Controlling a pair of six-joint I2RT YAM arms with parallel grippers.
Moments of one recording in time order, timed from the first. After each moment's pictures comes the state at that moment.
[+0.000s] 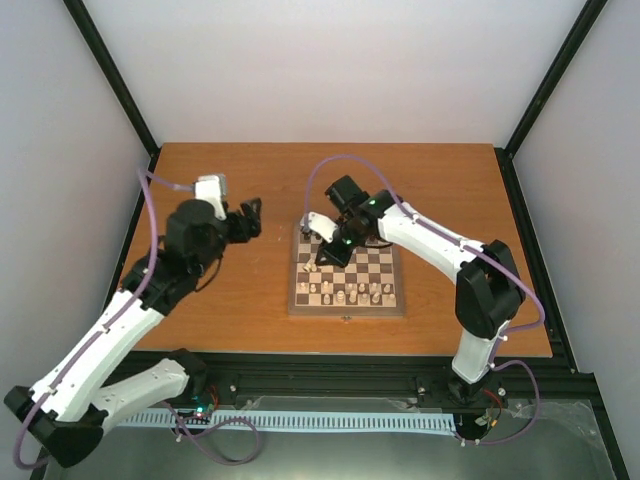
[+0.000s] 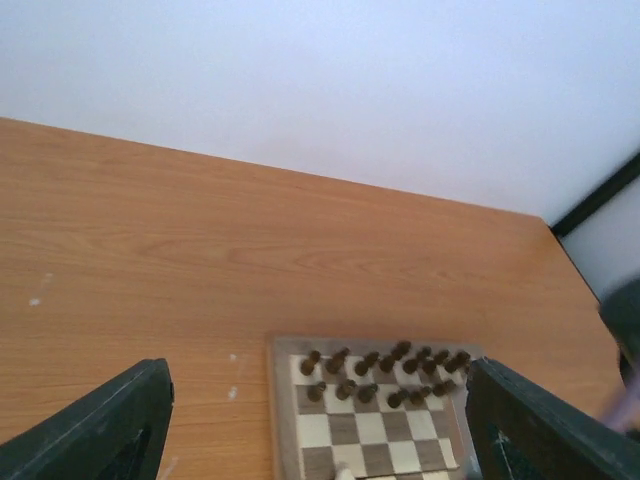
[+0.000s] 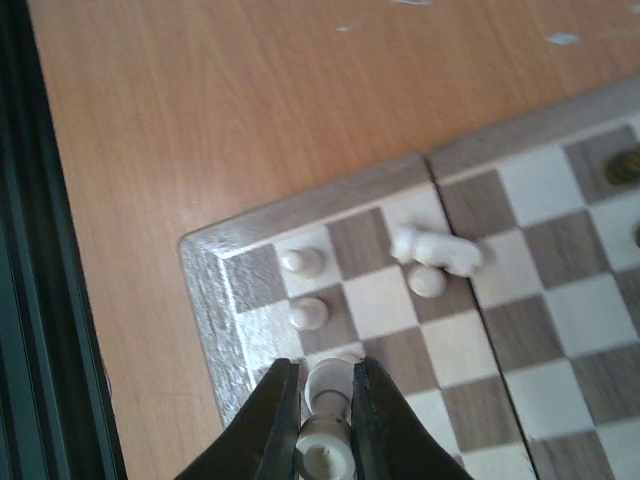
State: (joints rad) left arm -0.64 0.90 0.99 -0.43 -0.34 -0.50; right arm 0.67 1.79 1.48 -0.88 -0.47 -0.42
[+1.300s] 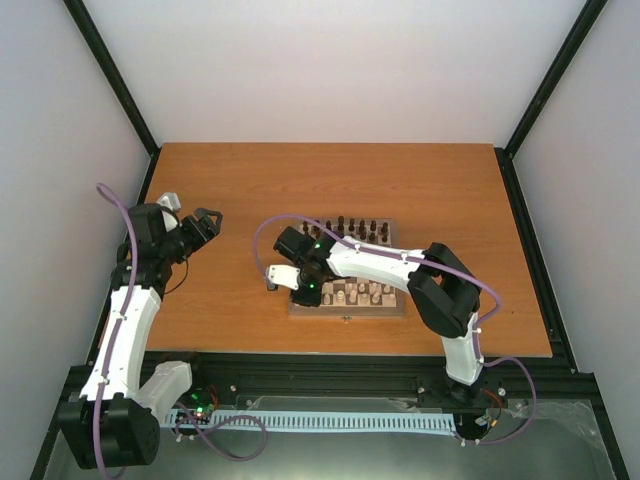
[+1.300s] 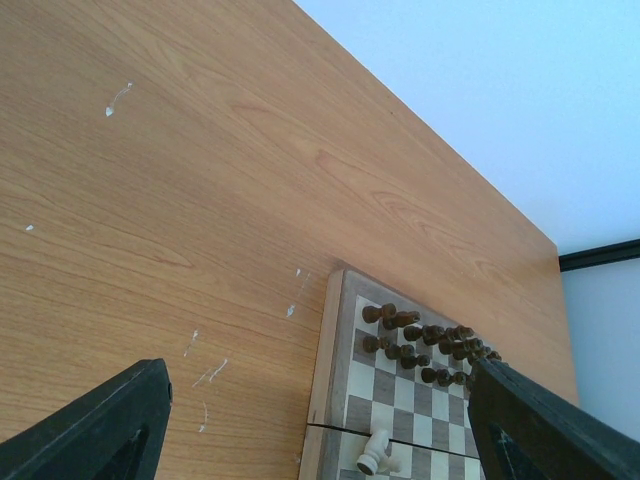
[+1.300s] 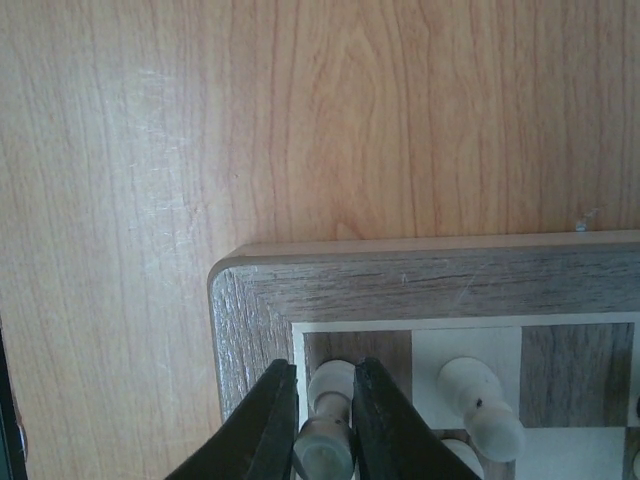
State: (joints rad) left arm 0.09 0.93 0.81 -0.46 0.37 -0.64; right arm 1.00 1.97 1.47 -0.81 -0.19 -0.51
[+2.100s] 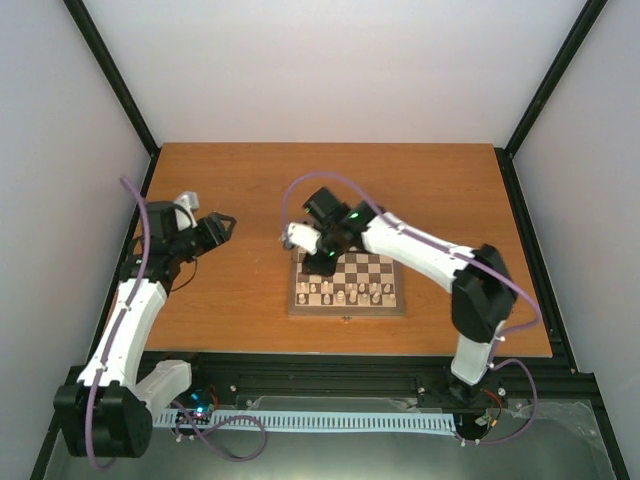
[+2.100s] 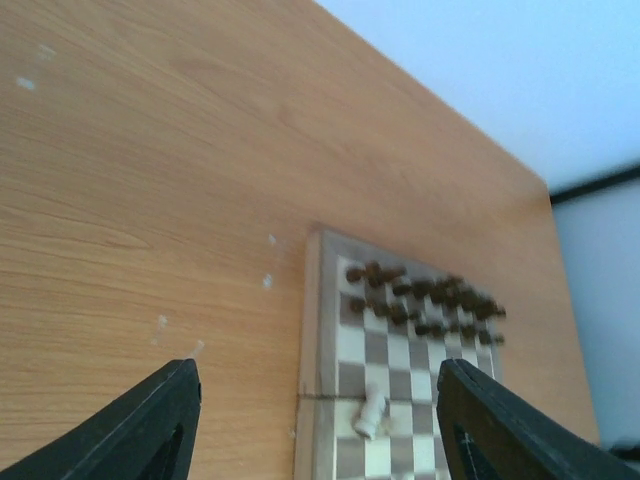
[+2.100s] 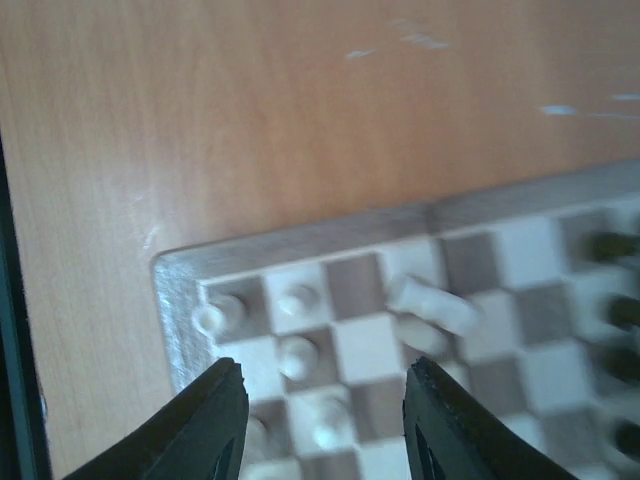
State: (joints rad) left arm 0.05 0.96 0.80 -0.43 0.41 -0.59; right arm 0.88 1.85 1.51 -0.83 -0.26 -0.49
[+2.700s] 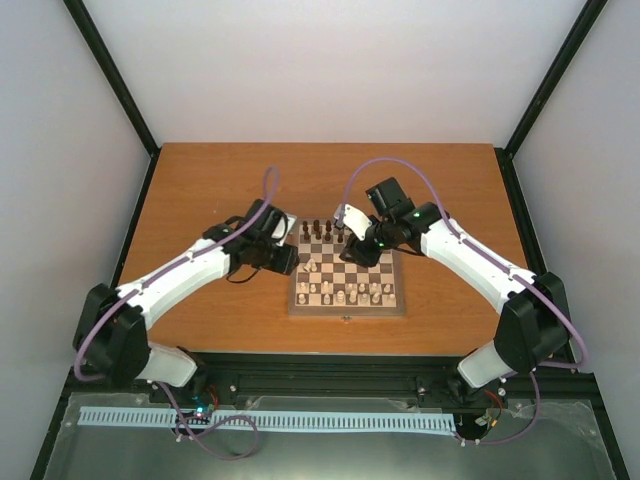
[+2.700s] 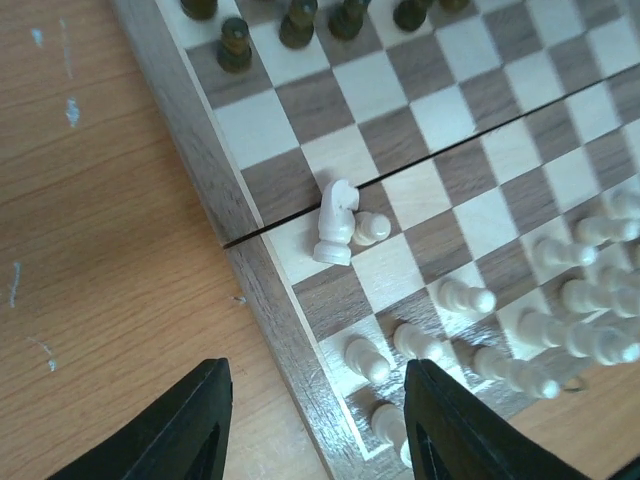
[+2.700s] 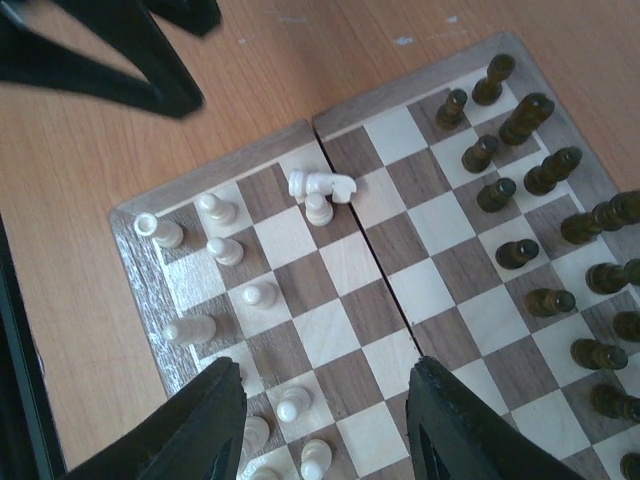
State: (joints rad) left arm -0.58 1.36 1.01 -0.65 0.14 -0.29; right arm 0.58 1.51 1.23 -0.75 -0.39 -0.45
